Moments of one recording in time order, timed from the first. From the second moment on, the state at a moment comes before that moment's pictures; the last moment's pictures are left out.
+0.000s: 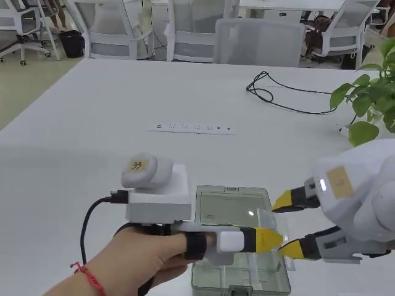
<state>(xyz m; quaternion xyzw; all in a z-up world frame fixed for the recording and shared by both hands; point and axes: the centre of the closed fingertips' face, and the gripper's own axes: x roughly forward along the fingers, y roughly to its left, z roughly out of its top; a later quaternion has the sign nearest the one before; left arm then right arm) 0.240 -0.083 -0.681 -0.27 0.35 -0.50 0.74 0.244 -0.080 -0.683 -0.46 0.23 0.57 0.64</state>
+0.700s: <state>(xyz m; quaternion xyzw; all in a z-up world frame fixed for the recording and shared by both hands) 0.238 -0.085 -0.683 -0.31 0.36 -0.49 0.73 0.238 -0.077 -0.681 -0.47 0.23 0.57 0.64</state>
